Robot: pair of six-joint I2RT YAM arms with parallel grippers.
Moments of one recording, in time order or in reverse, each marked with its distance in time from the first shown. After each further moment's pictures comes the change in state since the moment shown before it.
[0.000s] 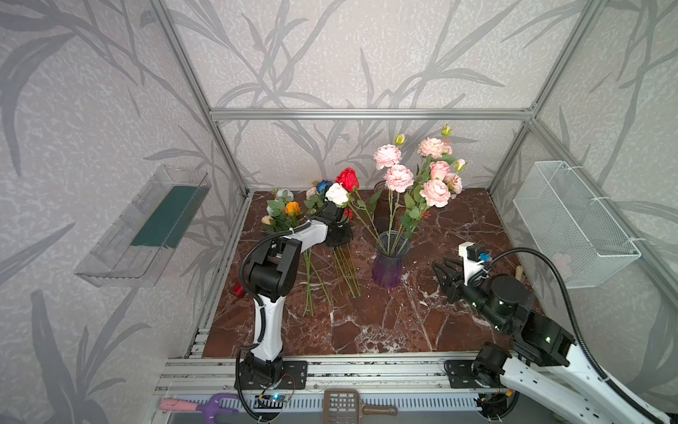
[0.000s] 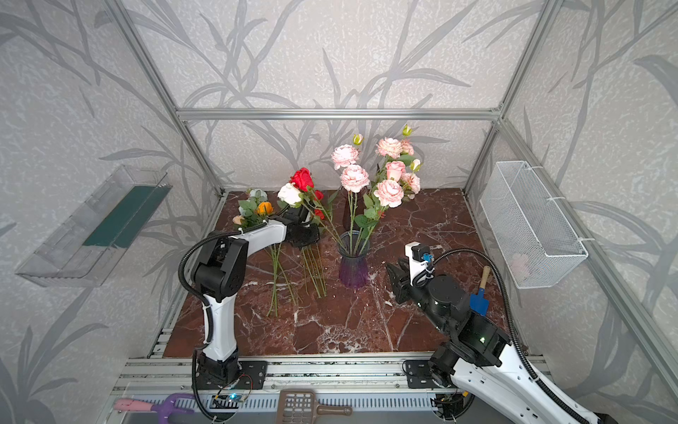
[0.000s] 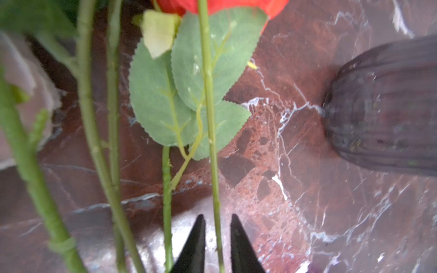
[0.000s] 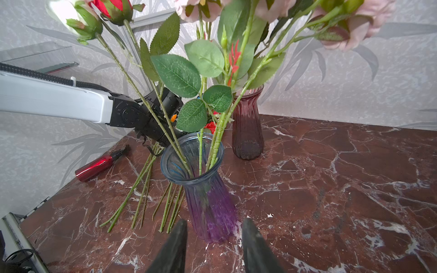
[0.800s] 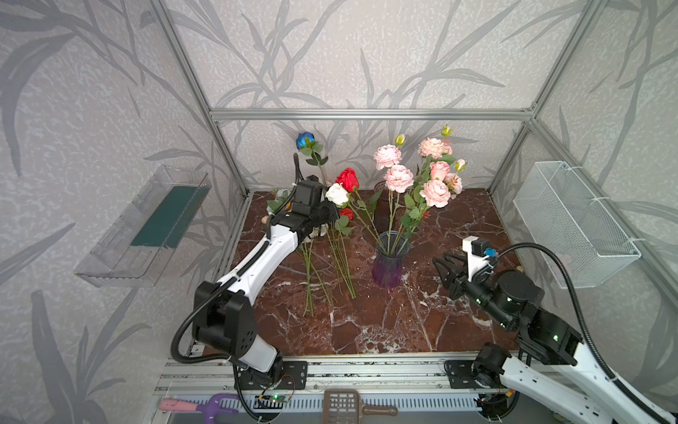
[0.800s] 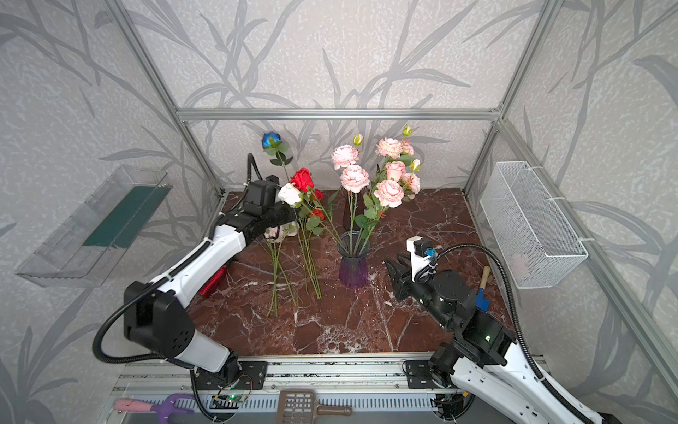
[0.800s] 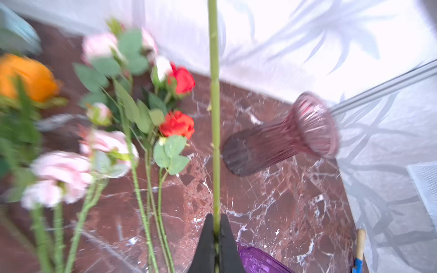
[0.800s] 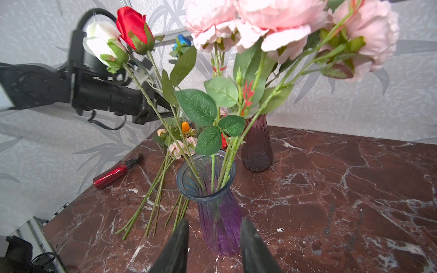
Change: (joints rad) left arm 0.039 -0.619 -0.111 -0.034 -0.109 0.027; right arm 0.000 0.045 0.101 -0.002 -0.045 0.000
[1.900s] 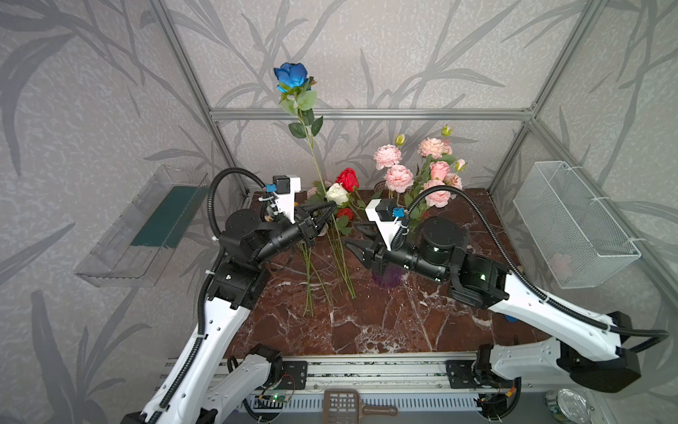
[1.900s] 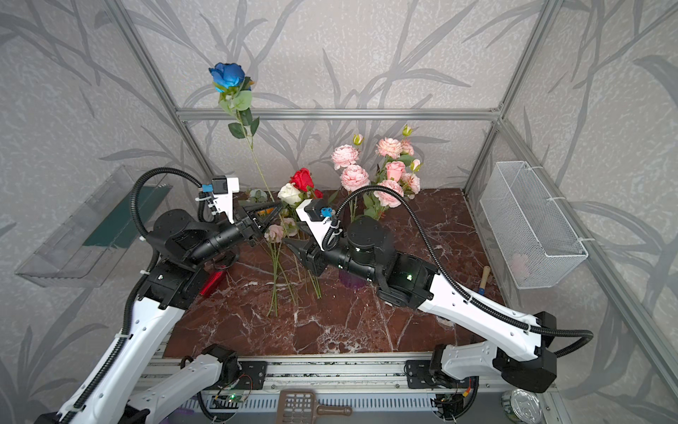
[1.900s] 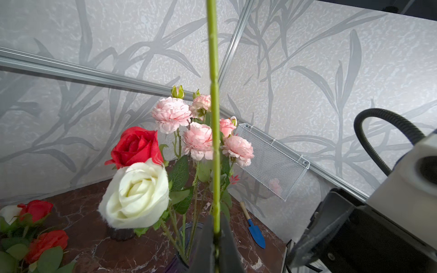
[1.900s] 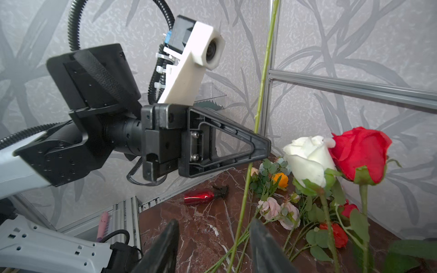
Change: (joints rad) left arm 0.006 -0.545 -0.207 0.351 0.570 0.064; right arm 0.304 0.752 0.675 0.191 -0.196 -0.179
